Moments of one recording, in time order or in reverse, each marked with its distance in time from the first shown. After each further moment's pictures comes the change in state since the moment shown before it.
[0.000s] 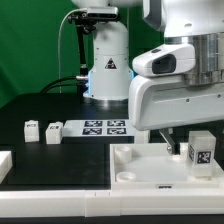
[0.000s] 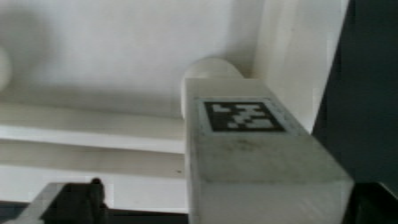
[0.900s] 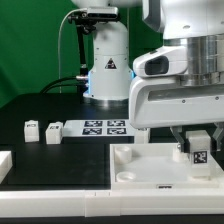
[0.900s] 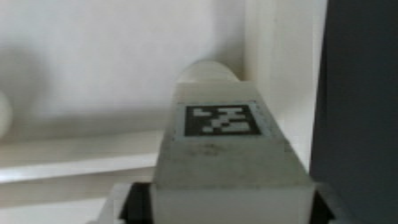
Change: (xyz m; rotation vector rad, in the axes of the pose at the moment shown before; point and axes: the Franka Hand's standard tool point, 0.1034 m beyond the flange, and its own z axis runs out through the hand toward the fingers) arm -0.001 0.002 0.001 0.003 0.032 0.426
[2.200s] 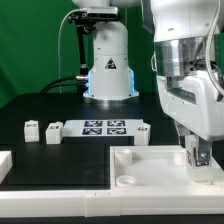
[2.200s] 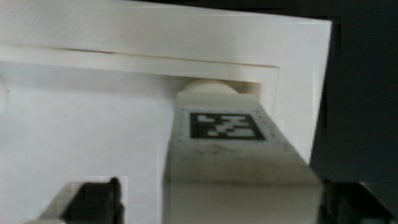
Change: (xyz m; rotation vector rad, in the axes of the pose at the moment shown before) arm 0.000 0.005 0.002 0.026 -0.001 1.125
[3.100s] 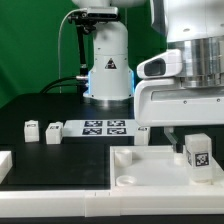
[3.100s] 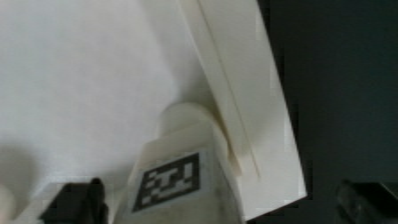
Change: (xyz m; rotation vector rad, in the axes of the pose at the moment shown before) arm -0.016 0.001 0.002 -0.006 -0.008 -1.148
